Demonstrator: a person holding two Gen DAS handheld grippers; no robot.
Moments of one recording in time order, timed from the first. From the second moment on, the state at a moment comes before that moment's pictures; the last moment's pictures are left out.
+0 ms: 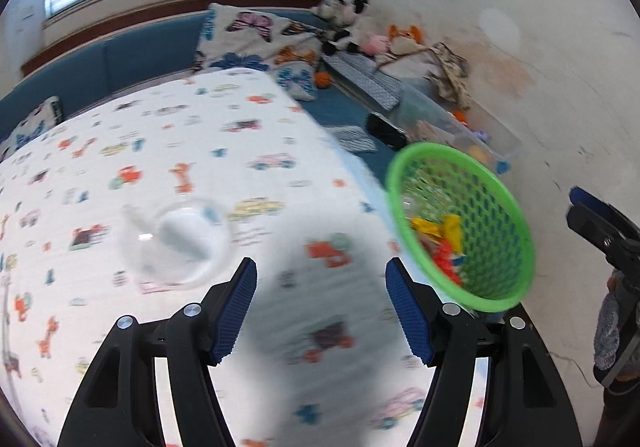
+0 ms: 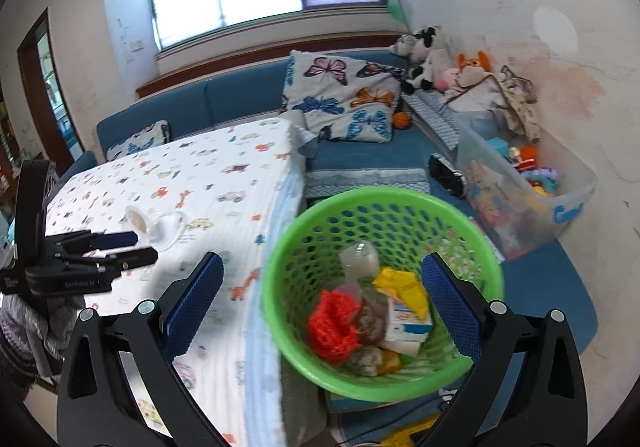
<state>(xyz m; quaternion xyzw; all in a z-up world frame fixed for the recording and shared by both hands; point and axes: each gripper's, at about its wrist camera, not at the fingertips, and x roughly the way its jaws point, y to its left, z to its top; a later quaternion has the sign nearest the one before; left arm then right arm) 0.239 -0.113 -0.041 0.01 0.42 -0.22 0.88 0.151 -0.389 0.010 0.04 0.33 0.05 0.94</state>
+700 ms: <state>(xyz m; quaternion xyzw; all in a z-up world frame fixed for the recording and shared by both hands) 0.283 -0.032 -0.078 0.07 0.43 -0.20 0.88 0.182 -0.326 -0.011 0.04 0.36 0.11 0.93</state>
